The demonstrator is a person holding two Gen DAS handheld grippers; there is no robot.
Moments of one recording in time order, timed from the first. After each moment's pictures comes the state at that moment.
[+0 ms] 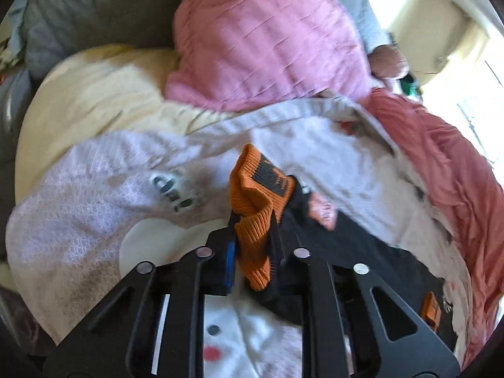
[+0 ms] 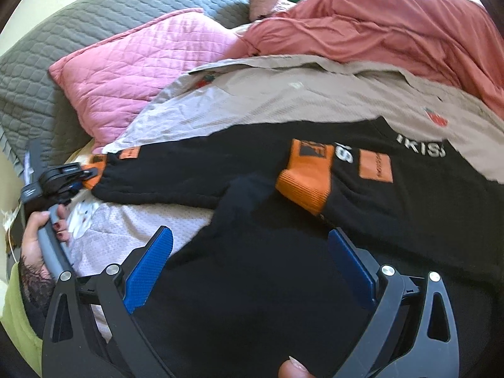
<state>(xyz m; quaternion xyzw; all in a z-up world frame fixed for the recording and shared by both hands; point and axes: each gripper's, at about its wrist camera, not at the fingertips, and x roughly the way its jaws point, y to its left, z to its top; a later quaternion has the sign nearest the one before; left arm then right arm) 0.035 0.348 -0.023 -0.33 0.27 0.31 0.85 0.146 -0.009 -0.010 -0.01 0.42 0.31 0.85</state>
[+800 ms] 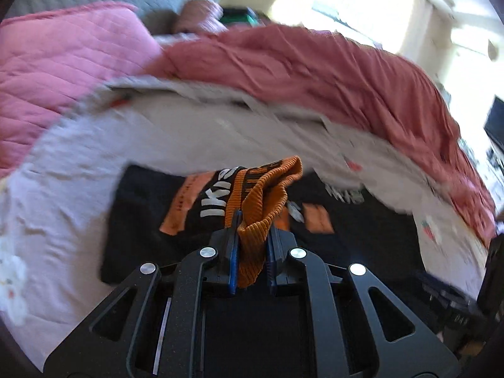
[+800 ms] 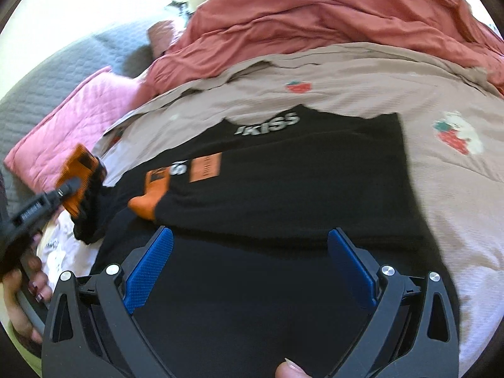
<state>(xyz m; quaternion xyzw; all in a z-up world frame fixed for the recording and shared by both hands) 0.151 0.090 0.021 -0.14 0.34 0.02 0.93 0.173 -0.194 -0.015 0.11 0.42 0.17 0.89</state>
